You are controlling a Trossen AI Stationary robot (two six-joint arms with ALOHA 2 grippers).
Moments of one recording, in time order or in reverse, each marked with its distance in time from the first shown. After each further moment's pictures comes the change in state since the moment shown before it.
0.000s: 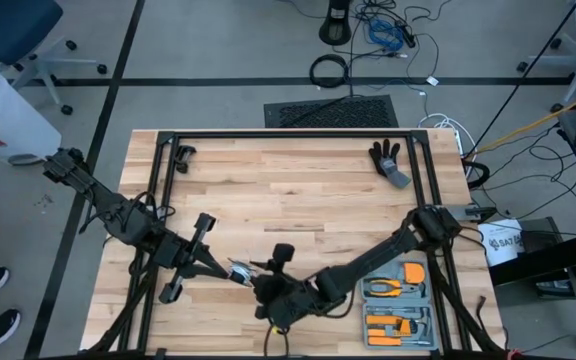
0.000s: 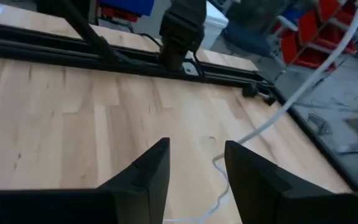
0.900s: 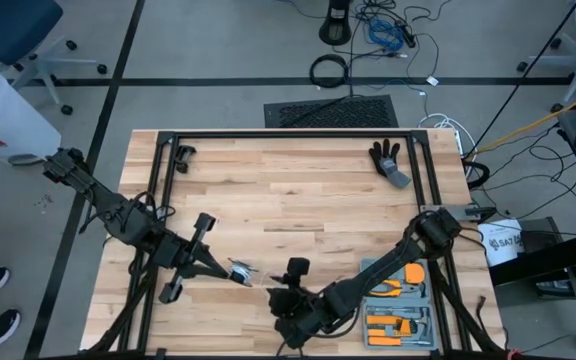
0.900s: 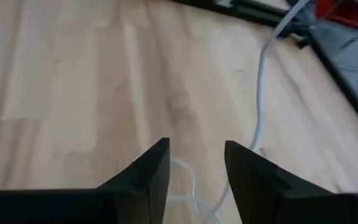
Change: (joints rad) left arm 0.000 0.000 0.000 0.002 0.000 0.007; right arm 0.081 0.014 0.000 -0.338 -0.065 0.265
